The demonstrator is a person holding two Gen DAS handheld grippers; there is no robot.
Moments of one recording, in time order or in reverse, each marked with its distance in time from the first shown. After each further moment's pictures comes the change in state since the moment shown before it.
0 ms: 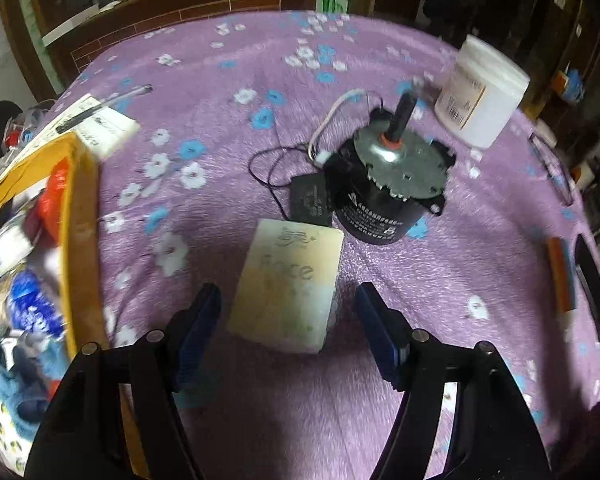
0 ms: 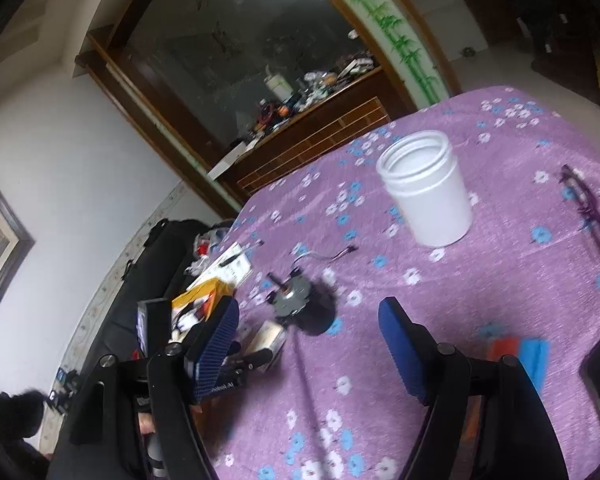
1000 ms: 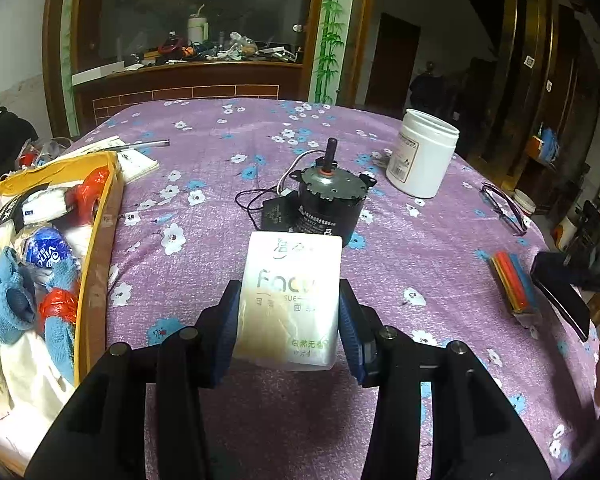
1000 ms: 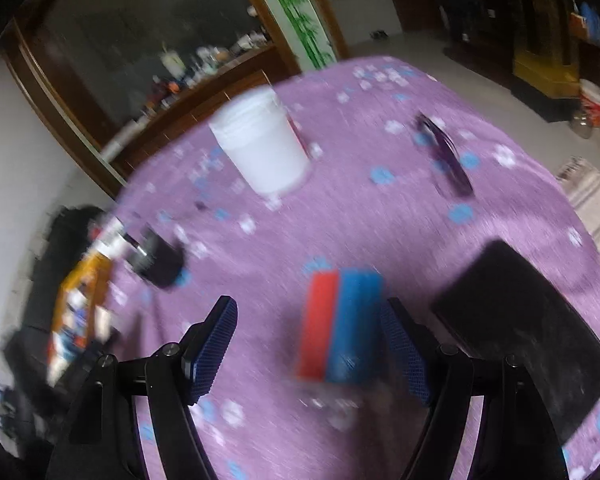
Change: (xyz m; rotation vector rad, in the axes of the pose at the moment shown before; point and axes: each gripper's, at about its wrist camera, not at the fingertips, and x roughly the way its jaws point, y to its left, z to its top) left arm -0.061 -0.012 -0.078 -0.060 -0.388 -0.067; right arm -0.015 -0.062 -0.045 0.026 0.165 -0.449
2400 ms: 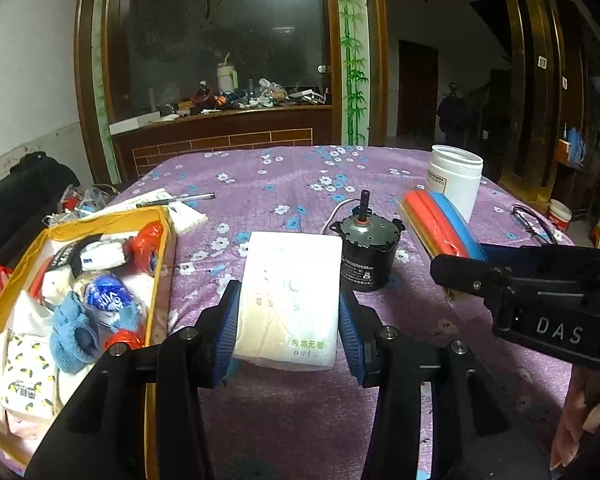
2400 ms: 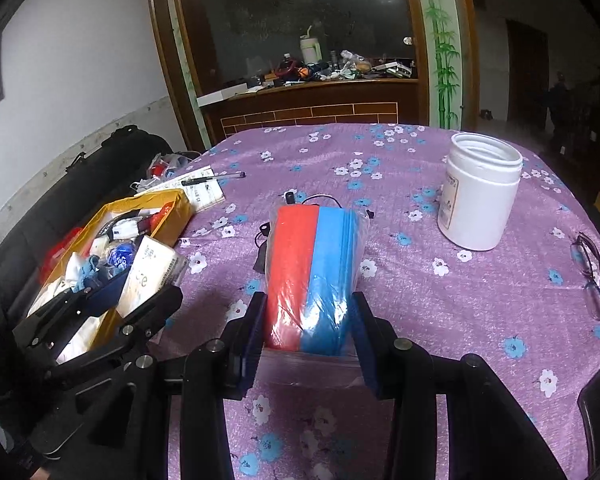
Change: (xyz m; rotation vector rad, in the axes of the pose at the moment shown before) left arm -0.023 -0.001 0.006 0.058 -0.165 0.178; right arm 0.029 0.171 -0.024 -0.440 -0.176 0.182
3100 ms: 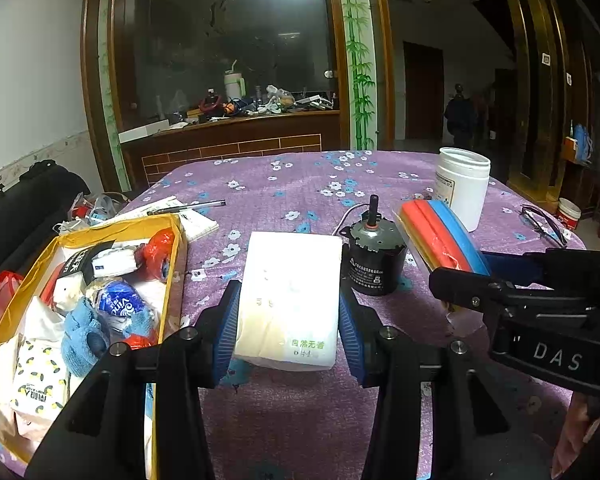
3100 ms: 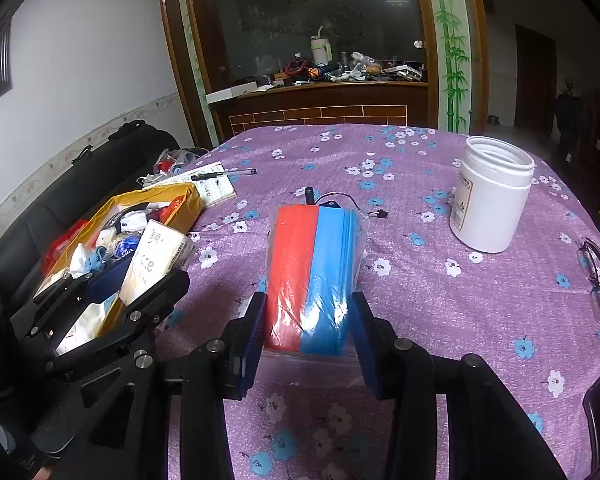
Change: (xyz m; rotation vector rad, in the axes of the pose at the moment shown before) left arm -0.002 -0.001 -0.001 0.011 -0.023 0.040; right arm 0.003 0.009 -0.004 -0.025 -0.003 0.011
